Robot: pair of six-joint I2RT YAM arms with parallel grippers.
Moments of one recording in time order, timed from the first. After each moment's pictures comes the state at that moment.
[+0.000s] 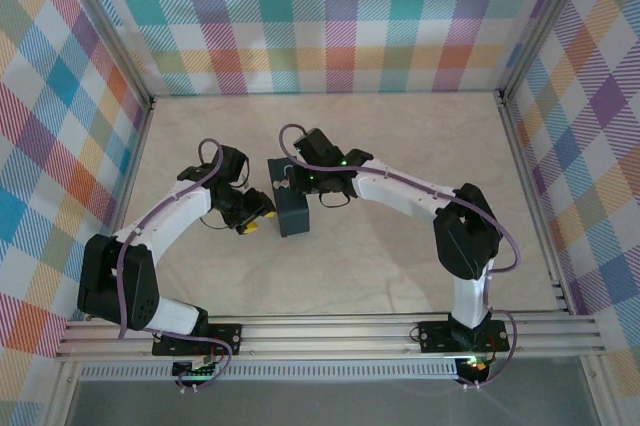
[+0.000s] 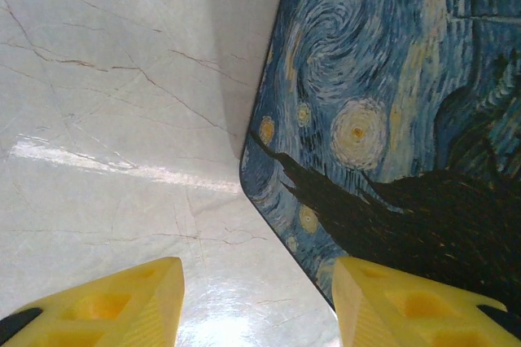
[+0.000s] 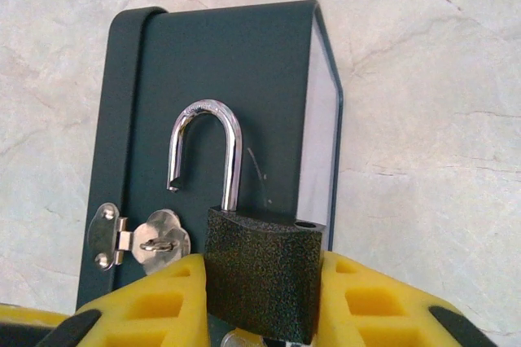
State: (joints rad) left arm -0.30 1.43 1.00 -0.84 0.35 -0.82; right arm 0.84 1.89 1.54 -0.53 0.01 0.59
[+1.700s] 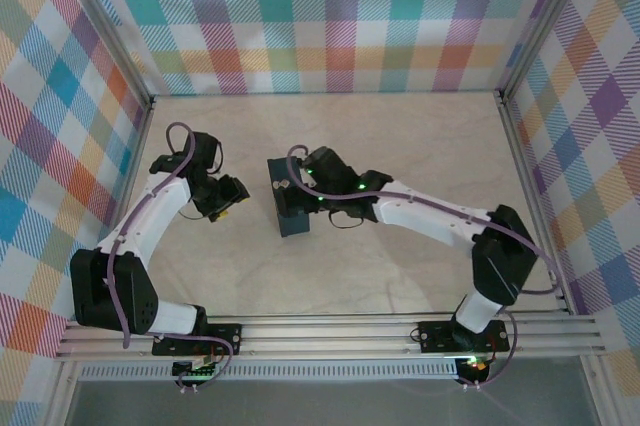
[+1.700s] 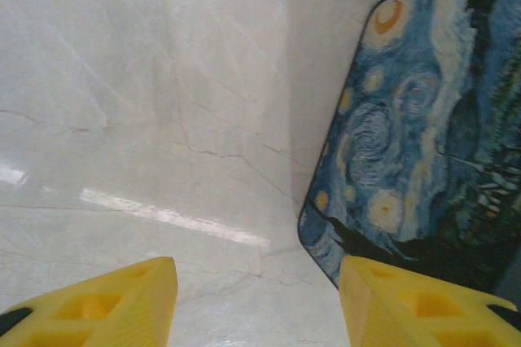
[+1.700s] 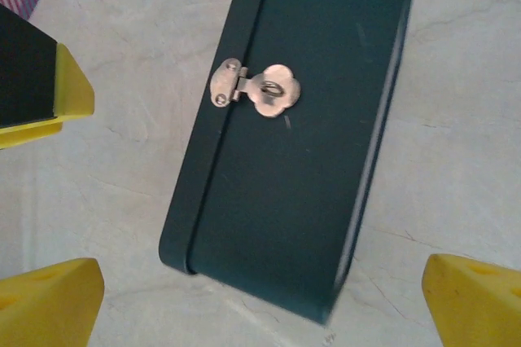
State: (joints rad) left arm -0.13 1.39 1.11 -0.99 0.20 -0.70; right arm 0.93 1.68 1.34 -0.46 0.00 0.51
